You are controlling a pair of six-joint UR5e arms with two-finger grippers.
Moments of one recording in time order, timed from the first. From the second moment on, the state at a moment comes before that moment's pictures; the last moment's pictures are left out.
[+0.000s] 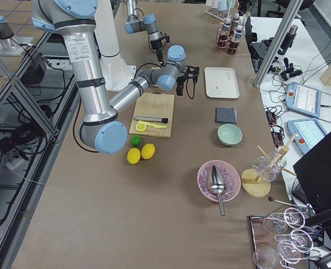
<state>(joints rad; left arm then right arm) -0.22 -1.88 -1.85 -2.20 -1.44 -1.49 0.75 -1.31 1.93 -1.19 2.05 1.33</state>
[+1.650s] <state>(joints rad) -0.22 -1.89 -1.83 -2.20 -1.47 -1.49 0.74 -1.30 1.92 -1.19 2.04 1.33</state>
